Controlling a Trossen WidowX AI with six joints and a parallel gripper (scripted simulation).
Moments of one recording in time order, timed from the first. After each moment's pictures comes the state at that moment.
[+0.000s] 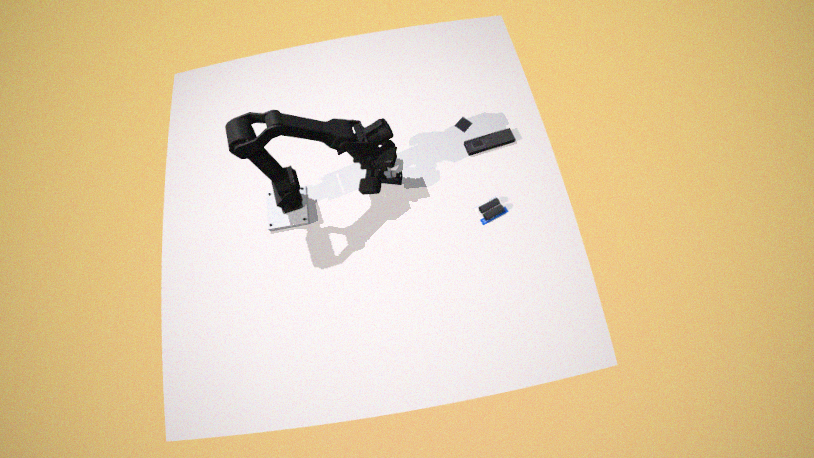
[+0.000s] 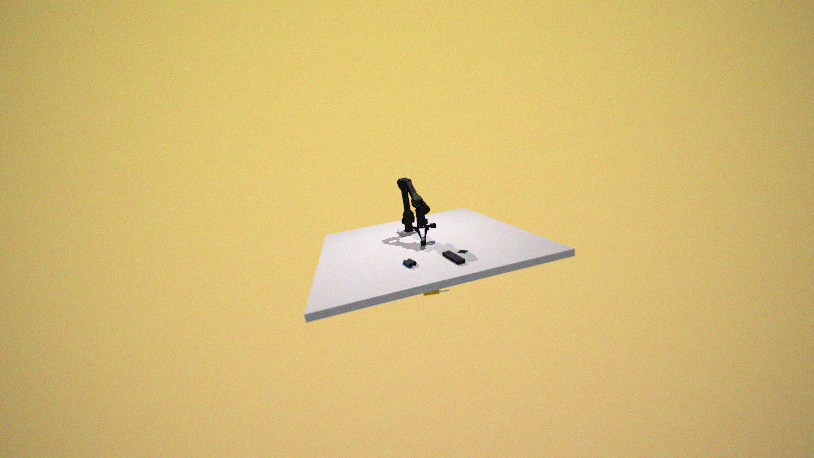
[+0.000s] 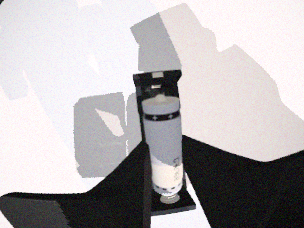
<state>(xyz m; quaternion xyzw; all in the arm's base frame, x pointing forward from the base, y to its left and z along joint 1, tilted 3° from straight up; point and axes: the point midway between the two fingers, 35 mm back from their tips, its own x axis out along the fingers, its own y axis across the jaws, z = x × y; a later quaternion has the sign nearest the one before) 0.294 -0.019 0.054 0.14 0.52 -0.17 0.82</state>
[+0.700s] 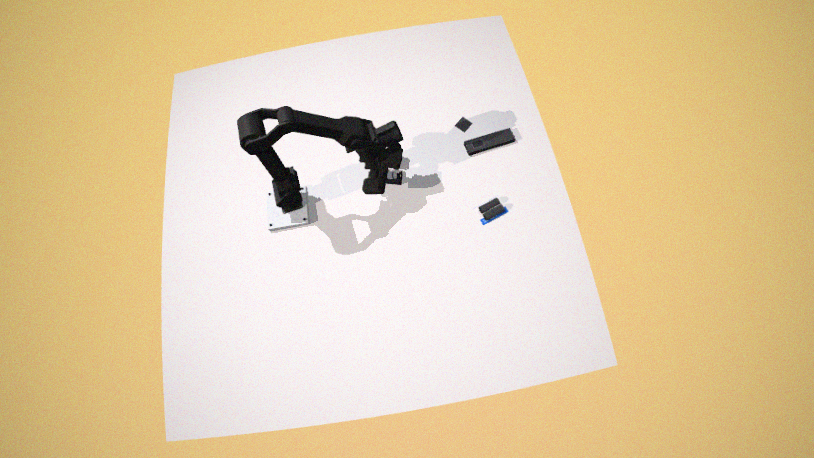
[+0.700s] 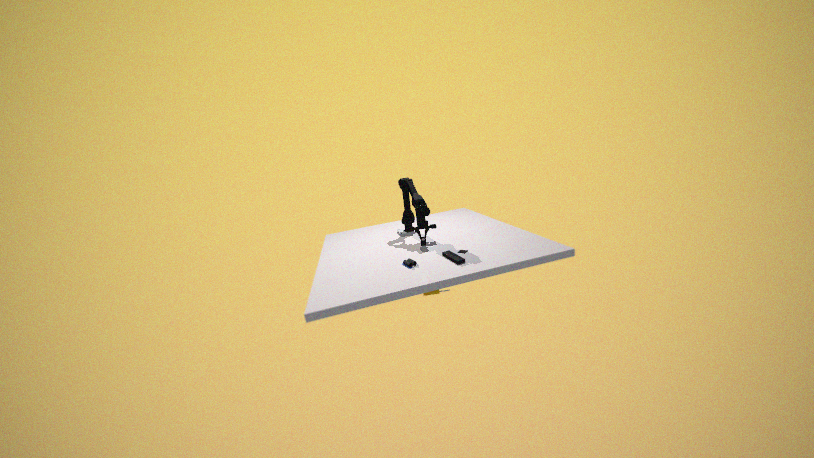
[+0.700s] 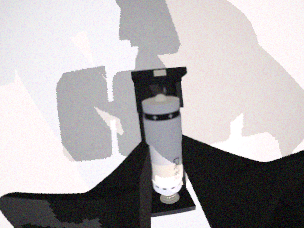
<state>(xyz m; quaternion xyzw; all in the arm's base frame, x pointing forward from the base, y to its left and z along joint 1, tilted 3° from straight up) 0.298 -0.021 0.051 0.15 0.58 -0.16 0.79</state>
